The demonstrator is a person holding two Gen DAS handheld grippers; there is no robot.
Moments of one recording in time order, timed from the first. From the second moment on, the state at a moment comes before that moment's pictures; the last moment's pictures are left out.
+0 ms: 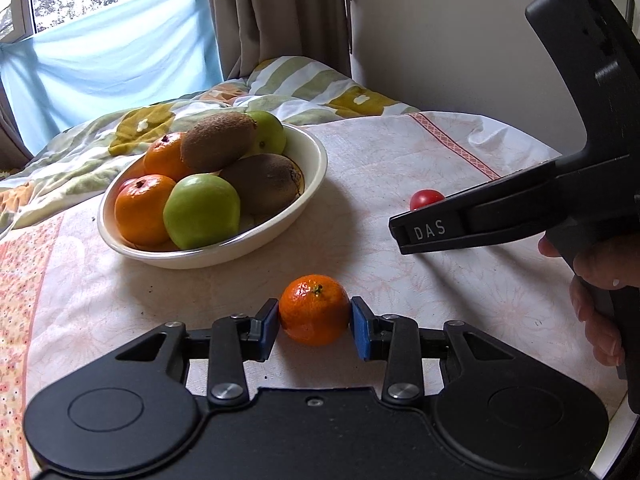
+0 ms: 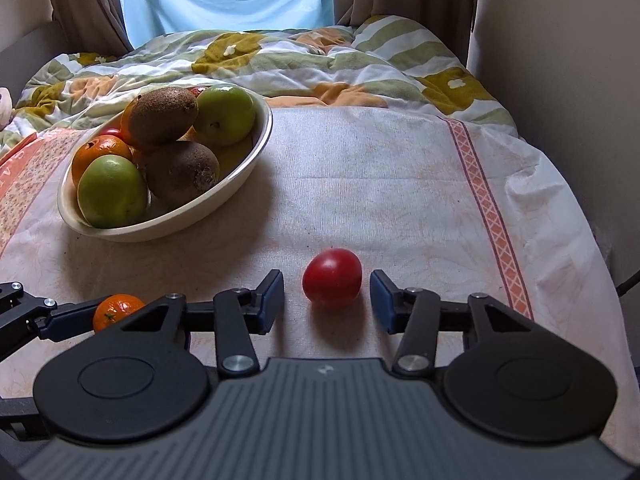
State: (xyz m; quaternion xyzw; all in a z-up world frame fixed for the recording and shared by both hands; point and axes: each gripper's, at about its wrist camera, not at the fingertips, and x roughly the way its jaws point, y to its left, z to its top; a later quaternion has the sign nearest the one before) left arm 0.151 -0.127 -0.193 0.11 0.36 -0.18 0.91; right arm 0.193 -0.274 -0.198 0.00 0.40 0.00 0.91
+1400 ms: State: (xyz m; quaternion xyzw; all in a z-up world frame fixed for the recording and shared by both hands) left arm 0.145 -0.092 -0.051 0.07 0.31 -0.10 0.94; right arm 0.173 -0.246 -0.049 0.00 0.35 0.07 0.93
